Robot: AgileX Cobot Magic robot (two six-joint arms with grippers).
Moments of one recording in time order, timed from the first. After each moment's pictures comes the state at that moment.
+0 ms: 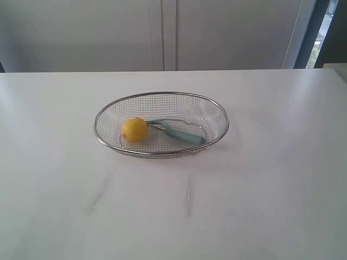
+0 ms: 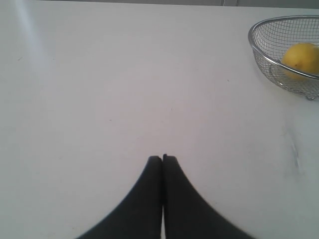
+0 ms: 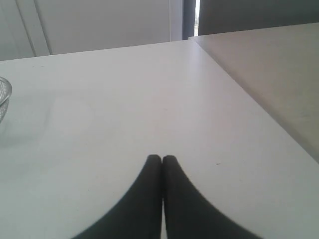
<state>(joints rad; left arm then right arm) 0.01 0.01 0.02 -0.24 0.40 0.17 -0.14 0.00 -0.01 -0.10 0.33 0.14</state>
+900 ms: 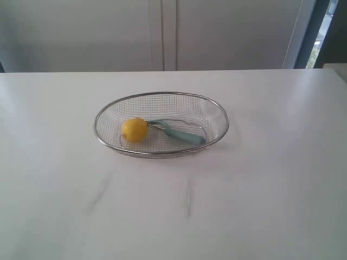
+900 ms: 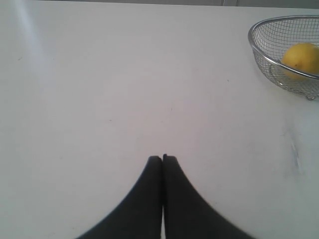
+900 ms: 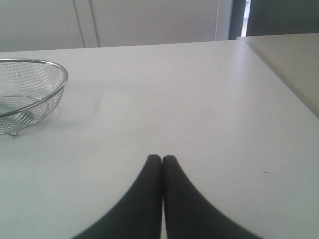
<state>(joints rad) 0.01 0.01 0.02 -0.24 0.40 0.17 0.03 0.00 -0.01 -0.10 0.33 0.14</state>
